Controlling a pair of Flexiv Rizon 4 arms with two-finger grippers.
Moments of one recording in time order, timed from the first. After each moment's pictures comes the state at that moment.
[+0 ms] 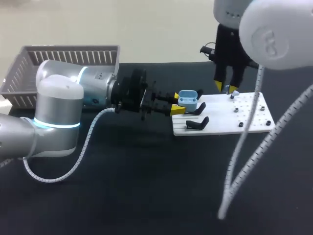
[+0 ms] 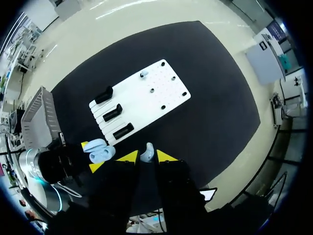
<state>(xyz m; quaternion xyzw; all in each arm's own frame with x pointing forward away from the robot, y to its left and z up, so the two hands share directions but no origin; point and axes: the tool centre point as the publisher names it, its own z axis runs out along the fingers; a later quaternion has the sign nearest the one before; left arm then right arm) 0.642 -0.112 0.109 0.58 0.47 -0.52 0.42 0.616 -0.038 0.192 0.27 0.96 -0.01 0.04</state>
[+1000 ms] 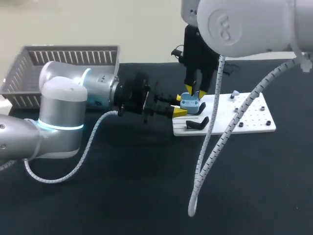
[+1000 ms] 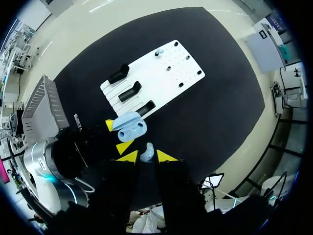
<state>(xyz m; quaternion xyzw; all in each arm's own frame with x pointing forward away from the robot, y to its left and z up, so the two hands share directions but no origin) 0.644 -0.118 0.099 0.60 0.45 -0.50 0.44 0.613 0.029 0.183 0.29 0.96 0.01 -0.01</state>
